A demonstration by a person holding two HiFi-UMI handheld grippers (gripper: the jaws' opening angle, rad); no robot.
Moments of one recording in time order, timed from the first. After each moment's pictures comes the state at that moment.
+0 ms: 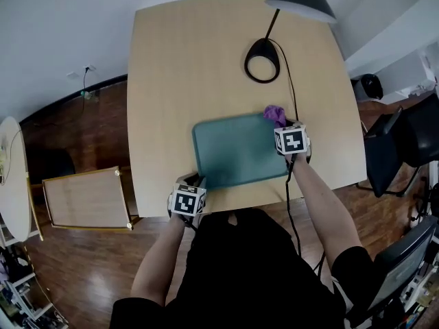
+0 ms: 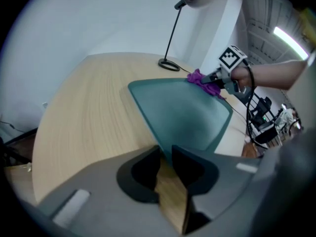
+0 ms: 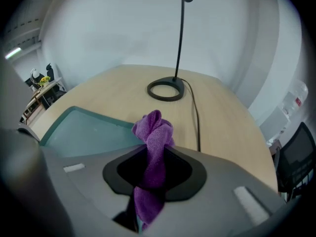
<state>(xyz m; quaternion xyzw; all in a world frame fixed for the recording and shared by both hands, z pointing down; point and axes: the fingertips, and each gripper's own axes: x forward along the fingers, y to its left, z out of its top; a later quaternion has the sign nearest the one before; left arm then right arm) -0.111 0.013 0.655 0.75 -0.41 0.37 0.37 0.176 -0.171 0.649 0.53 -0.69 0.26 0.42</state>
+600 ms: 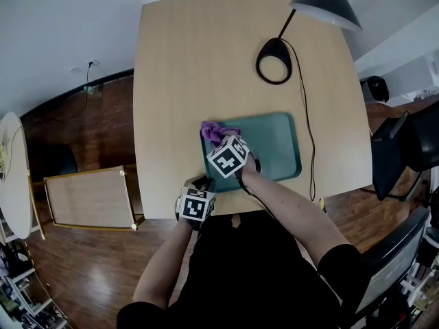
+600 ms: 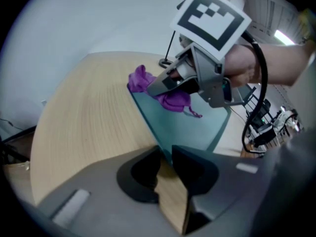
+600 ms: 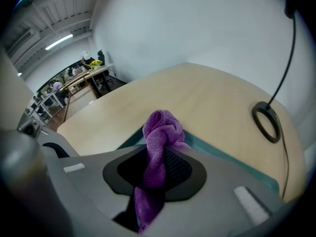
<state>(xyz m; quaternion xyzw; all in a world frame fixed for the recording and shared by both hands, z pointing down) -0.110 0.016 0.655 0.75 -0.40 0.36 0.38 -0.106 -0.120 0.637 0.28 -0.82 0.19 0.46</state>
